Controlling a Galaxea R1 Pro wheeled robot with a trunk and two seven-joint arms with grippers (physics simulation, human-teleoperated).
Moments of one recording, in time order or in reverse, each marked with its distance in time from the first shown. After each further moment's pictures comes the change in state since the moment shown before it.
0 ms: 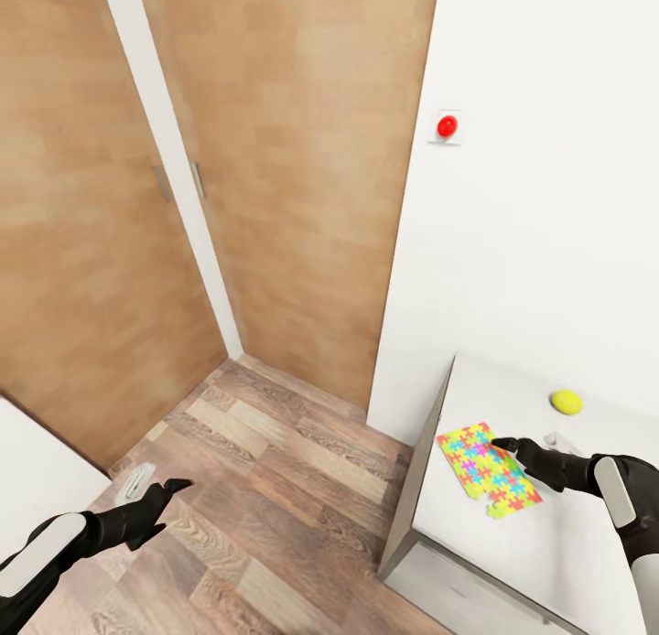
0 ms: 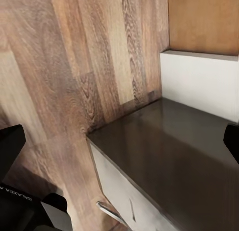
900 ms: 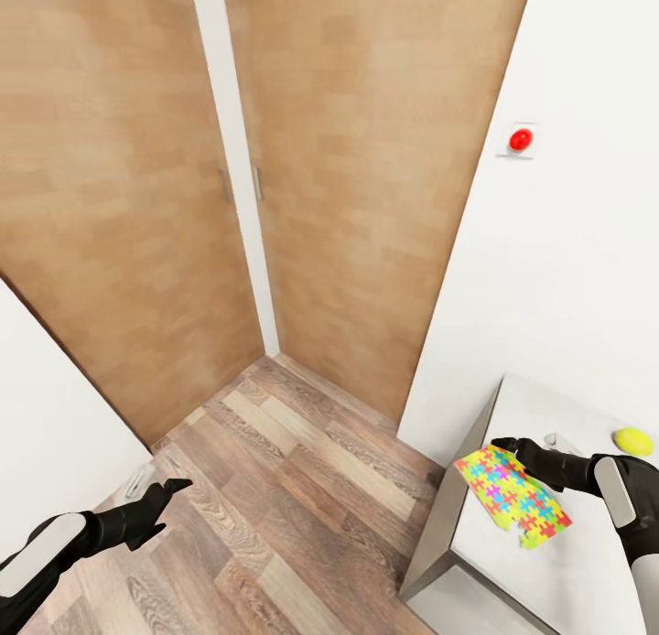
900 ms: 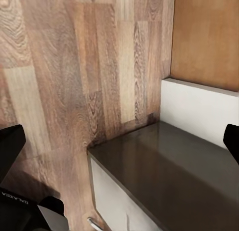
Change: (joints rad) left arm 0.000 0.000 0.001 0.000 0.000 0.000 0.000; right arm 0.000 0.000 0.000 0.000 0.000 0.000 0.000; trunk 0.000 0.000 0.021
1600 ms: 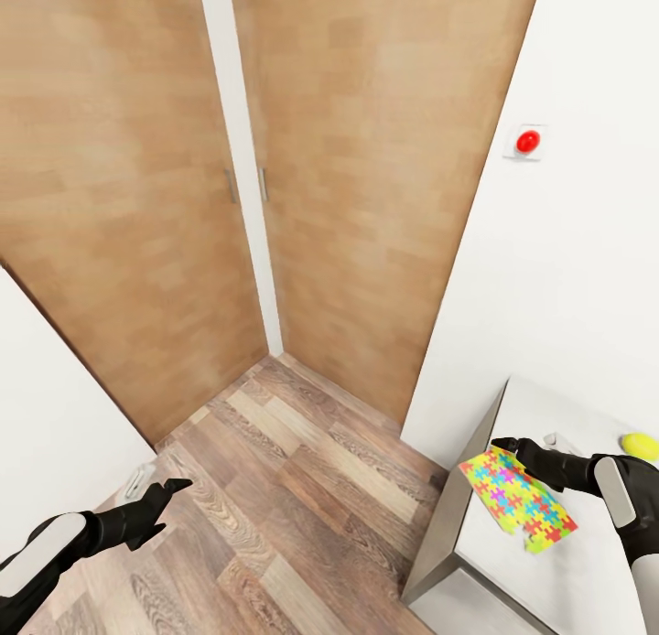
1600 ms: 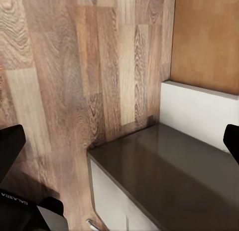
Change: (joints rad) left arm 0.000 0.000 -0.001 0.000 0.000 -0.001 0.000; right arm 0.000 0.000 0.000 0.000 0.000 0.000 0.000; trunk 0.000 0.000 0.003
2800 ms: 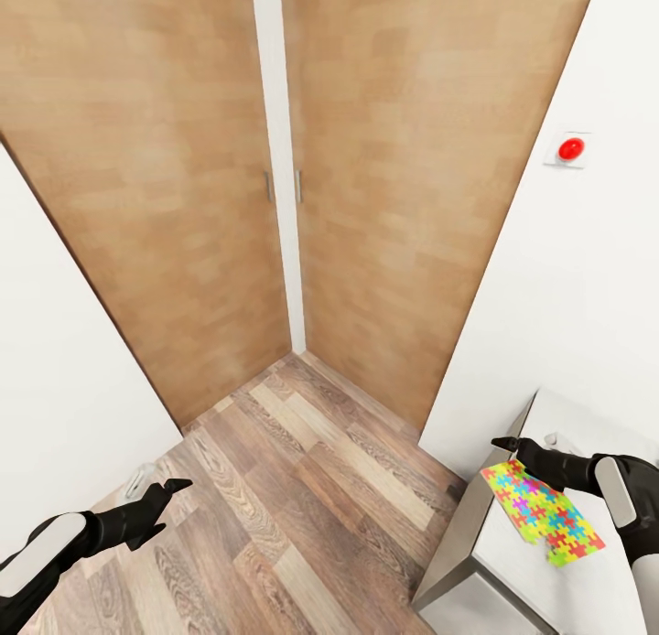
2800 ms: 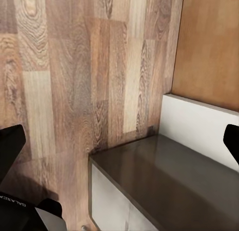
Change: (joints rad) left arm 0.000 0.000 -0.001 0.000 0.000 0.000 0.000; right arm 0.000 -0.001 -0.001 -0.001 -0.002 0.000 0.000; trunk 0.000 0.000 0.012
